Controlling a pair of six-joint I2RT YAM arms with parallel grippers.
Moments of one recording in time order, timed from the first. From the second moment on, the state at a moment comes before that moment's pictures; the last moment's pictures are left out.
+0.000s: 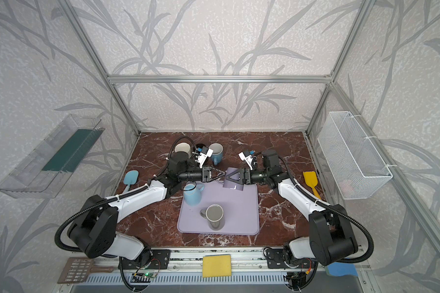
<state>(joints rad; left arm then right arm) -0.55 1.48 0.85 0.37 0.80 -0.77 0.32 1.39 0.83 -0.04 -1.09 0.52</state>
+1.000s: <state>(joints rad) -0.57 1.41 0.79 0.38 0.61 -0.83 0.32 1.39 0.83 0.03 -0.99 0.66</state>
